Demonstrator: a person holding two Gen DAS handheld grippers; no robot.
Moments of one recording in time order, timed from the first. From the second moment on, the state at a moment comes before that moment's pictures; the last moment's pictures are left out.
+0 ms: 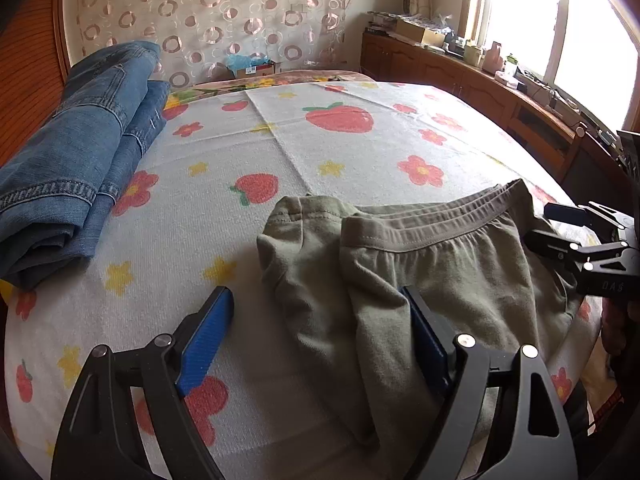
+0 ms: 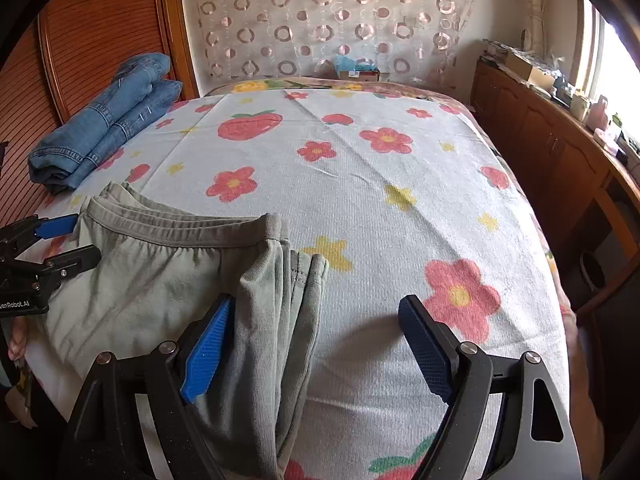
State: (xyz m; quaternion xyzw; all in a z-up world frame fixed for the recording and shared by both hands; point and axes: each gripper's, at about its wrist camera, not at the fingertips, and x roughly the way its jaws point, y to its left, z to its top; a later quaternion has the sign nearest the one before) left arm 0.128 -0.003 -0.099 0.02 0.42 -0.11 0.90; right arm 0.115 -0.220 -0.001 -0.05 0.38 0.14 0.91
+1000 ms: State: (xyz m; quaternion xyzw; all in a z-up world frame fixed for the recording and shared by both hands) left arm 0.138 0.012 -0.092 -0.06 0.42 -0.16 0.89; right arm 0.110 -0.220 0.001 -0.01 0.38 0.20 0.90
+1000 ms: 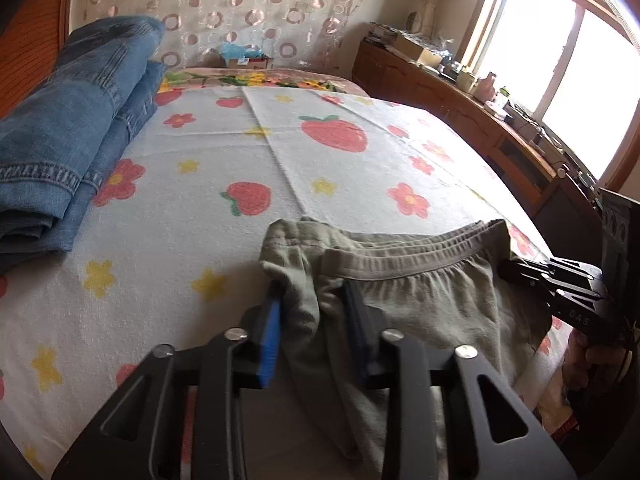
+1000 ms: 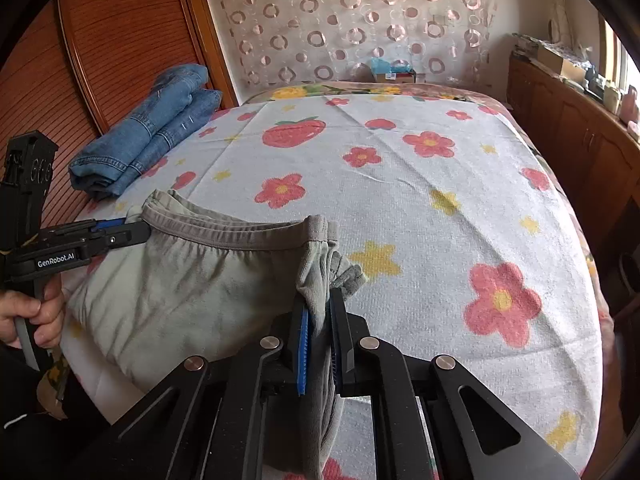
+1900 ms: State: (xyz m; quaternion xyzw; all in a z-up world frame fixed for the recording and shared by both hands) left arm 0.096 -0.005 -0.016 -0.04 0.32 -0.18 0.93; right arm 0.085 -0.213 0.042 -0.02 0.29 0.22 0.93
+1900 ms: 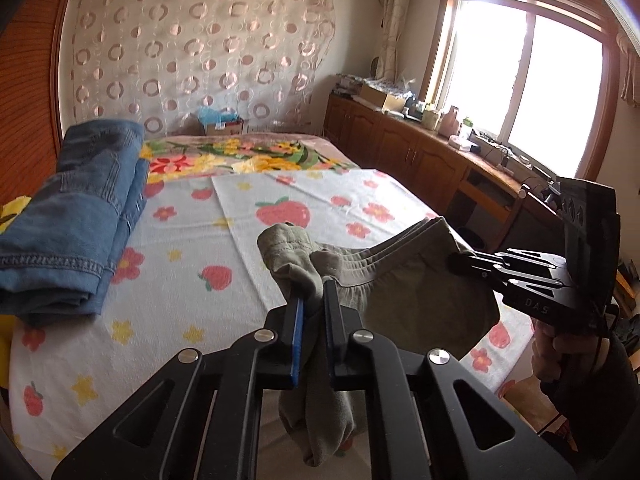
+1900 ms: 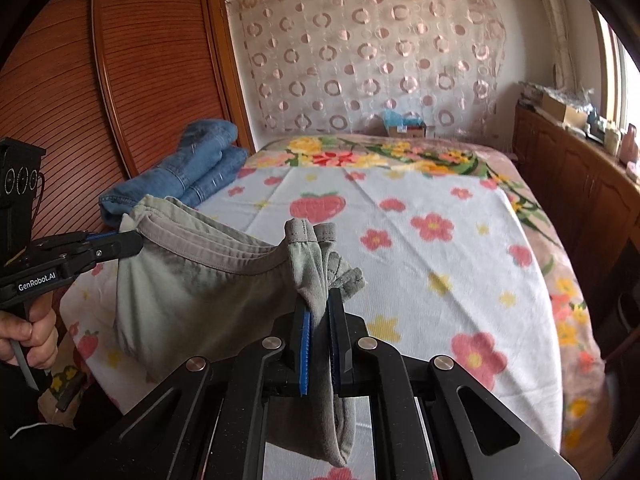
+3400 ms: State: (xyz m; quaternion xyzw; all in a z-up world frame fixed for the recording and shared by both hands) left arm 0.169 0.074 0.074 -0.03 0.23 -0.11 0.97; right arm 0.202 -0.130 0.122 -0.10 0.19 0.28 0.93
